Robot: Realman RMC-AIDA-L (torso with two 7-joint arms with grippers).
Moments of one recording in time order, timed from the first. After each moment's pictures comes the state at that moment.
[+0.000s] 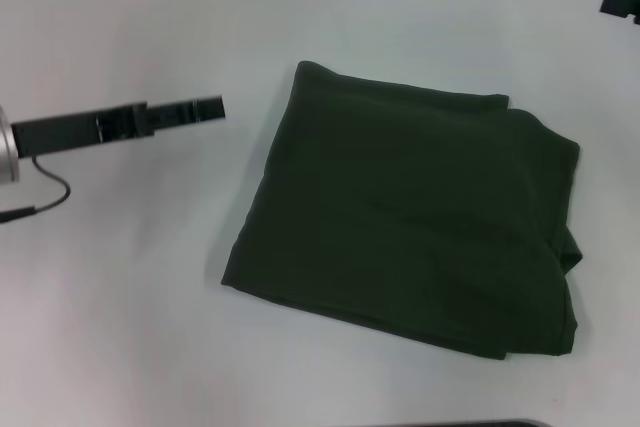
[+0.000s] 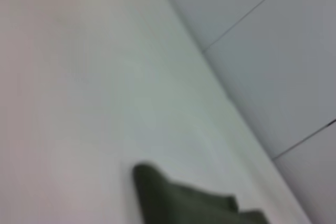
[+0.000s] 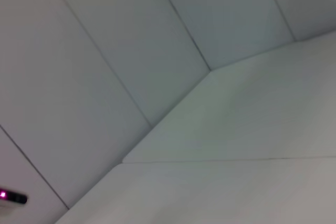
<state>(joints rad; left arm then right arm) -0.53 -2.06 0.60 0.58 2.07 1.50 -1.96 0.44 2.01 -0.31 -0.87 -2.03 -1.76 1.81</state>
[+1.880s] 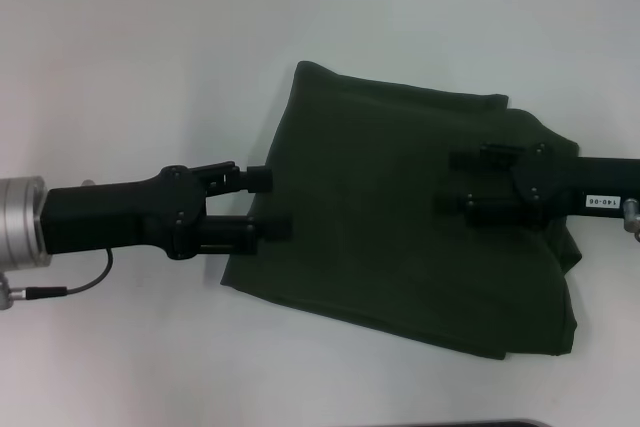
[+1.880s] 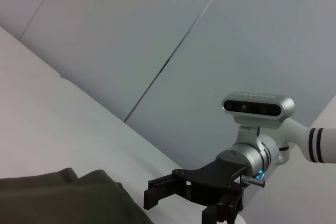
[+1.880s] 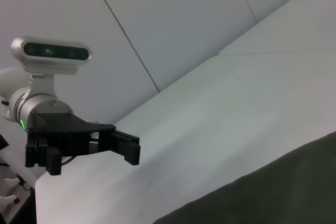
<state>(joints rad) -0.49 -2.10 0.65 0.53 2.04 1.82 -1.53 0.45 2.06 -0.59 -0.53 -2.09 -1.67 1.42</state>
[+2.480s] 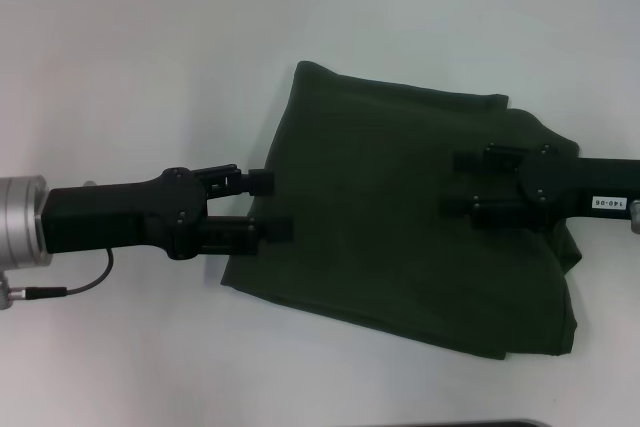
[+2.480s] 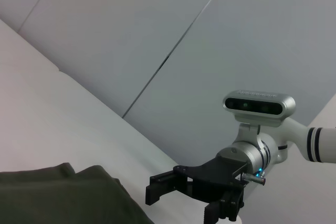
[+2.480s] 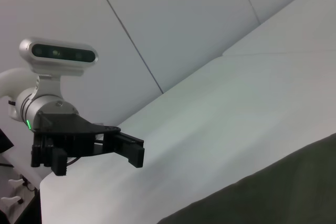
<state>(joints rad) -0.49 -2.10 0.66 0.53 2.04 1.83 -1.55 0.44 2.05 -0.59 -0.53 -2.09 -1.69 1.42</state>
